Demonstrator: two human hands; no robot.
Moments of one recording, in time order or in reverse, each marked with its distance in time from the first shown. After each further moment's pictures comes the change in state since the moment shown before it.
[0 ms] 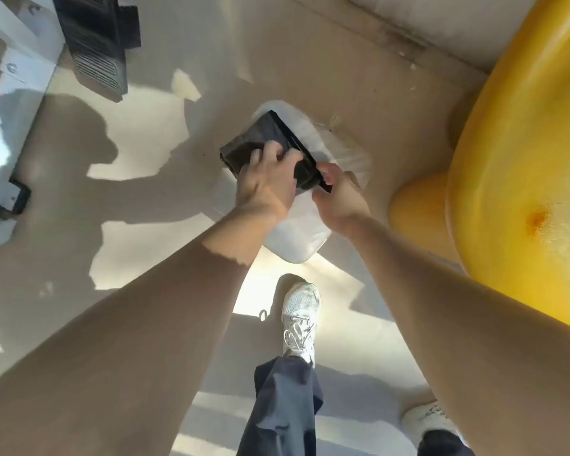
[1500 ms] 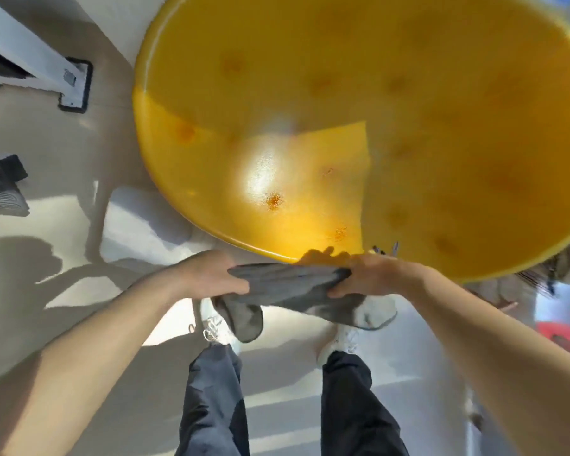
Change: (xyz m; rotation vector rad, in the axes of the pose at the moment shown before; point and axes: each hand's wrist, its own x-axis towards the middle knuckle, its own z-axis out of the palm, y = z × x) left_hand -0.204 0.290 -0.160 -0.113 -0.865 0.173; right_hand -0.330 0.156 -0.368 -0.274 -0.504 0.265
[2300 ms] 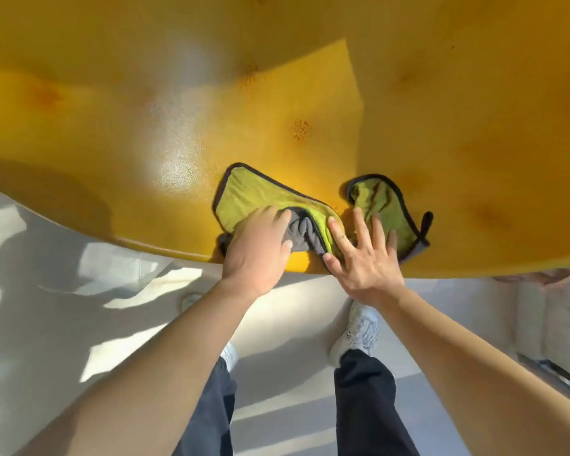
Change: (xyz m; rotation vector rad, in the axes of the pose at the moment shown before) left_hand 0.238 0.038 0.109 0.528 0.552 0.232; right_hand 0.188 0.129 0.084 -0.146 0.568 0.084
